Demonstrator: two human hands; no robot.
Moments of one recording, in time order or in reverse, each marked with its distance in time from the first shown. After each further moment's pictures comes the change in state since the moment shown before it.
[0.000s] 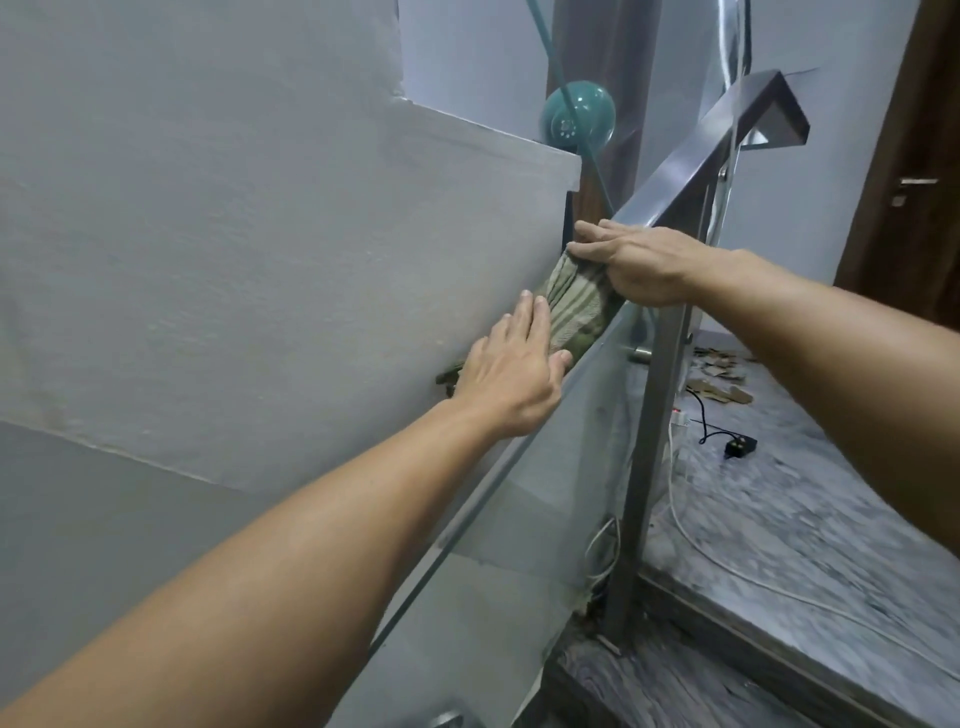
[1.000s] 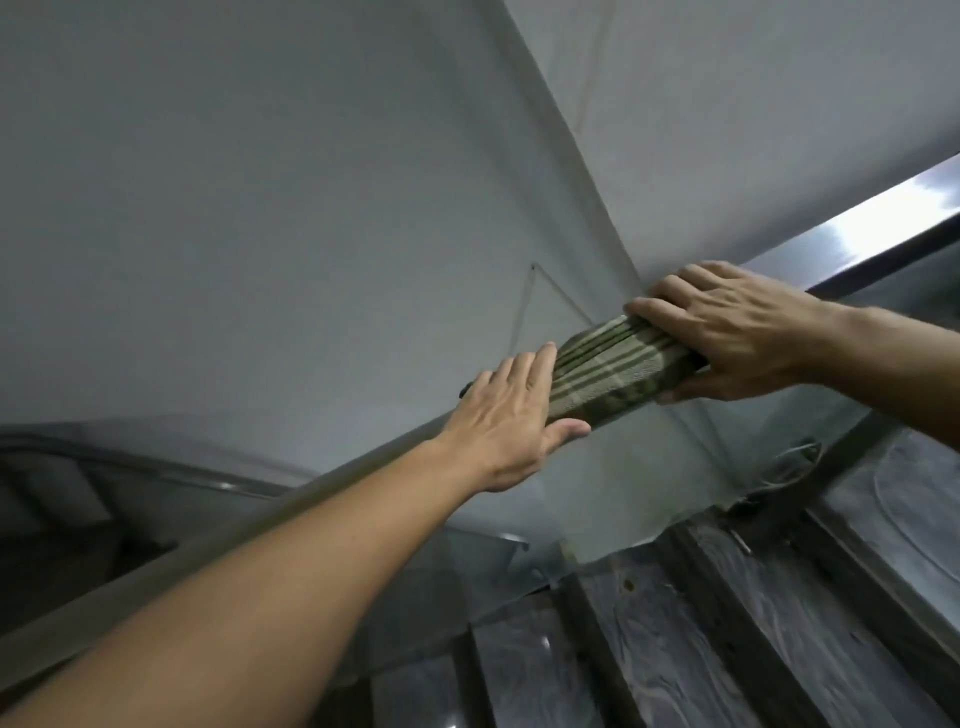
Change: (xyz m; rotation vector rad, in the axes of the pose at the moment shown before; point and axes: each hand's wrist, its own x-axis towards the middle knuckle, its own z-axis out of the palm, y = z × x) left_hand -0.346 -0.126 0.001 0.104 -0.082 -0.358; right_hand -0.092 -0.280 0.055 -0.242 0.002 -0.861
